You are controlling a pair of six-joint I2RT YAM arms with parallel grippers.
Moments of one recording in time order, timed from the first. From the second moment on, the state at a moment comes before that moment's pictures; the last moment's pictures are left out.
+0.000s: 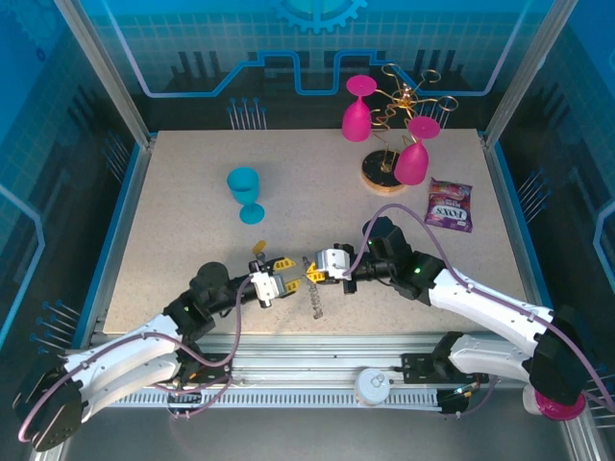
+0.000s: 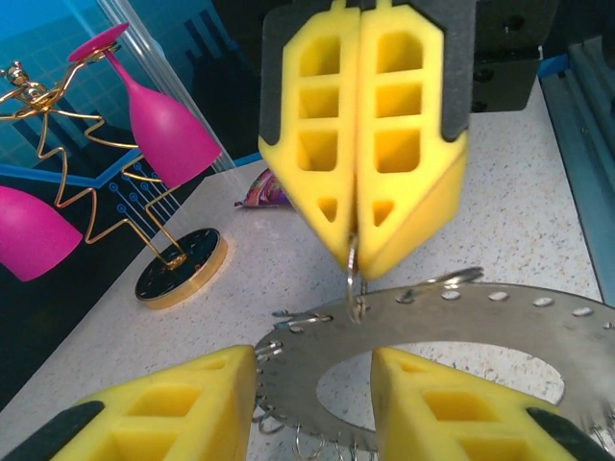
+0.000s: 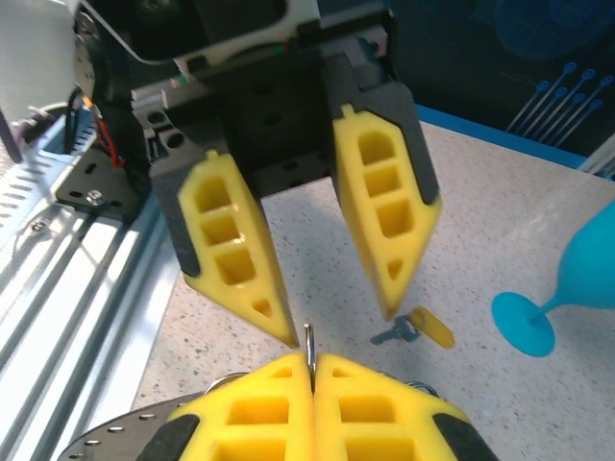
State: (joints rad) left arm -0.73 0.77 0.24 0.42 0.36 0.49; right arm 0.79 1.12 0.73 -0.10 -0.63 -0.62
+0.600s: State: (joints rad) left arm -0.73 0.82 0.22 0.56 0.45 0.36; right arm 0.78 1.12 0.72 -0.03 -0.70 -0.56
